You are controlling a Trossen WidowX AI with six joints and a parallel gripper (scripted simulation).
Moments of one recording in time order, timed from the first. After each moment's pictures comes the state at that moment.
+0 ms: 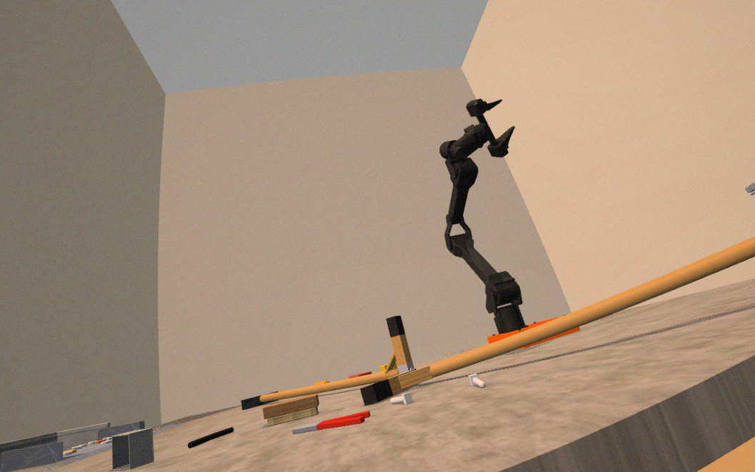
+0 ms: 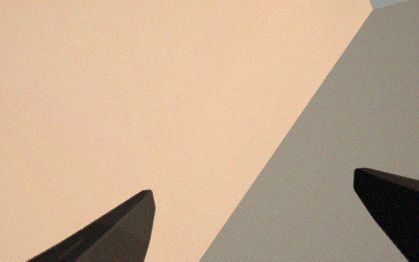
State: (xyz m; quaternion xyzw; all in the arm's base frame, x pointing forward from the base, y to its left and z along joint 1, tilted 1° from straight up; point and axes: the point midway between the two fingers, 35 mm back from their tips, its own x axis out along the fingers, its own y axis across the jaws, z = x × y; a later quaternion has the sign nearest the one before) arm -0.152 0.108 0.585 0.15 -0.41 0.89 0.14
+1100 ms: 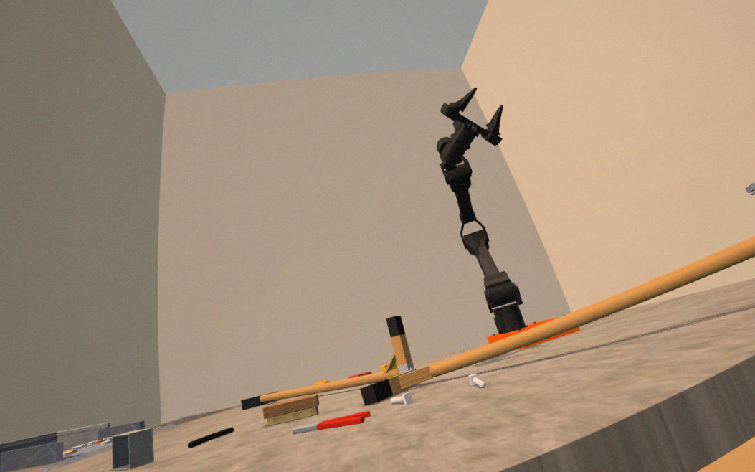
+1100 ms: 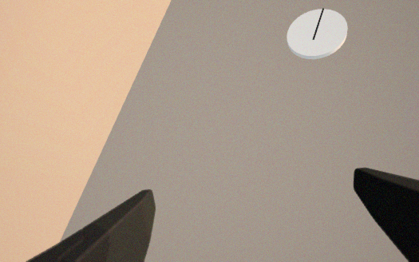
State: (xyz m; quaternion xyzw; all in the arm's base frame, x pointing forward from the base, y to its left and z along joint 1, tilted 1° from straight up) arm -0.072 0.190 0.578 0.10 -0.32 0.84 0.42
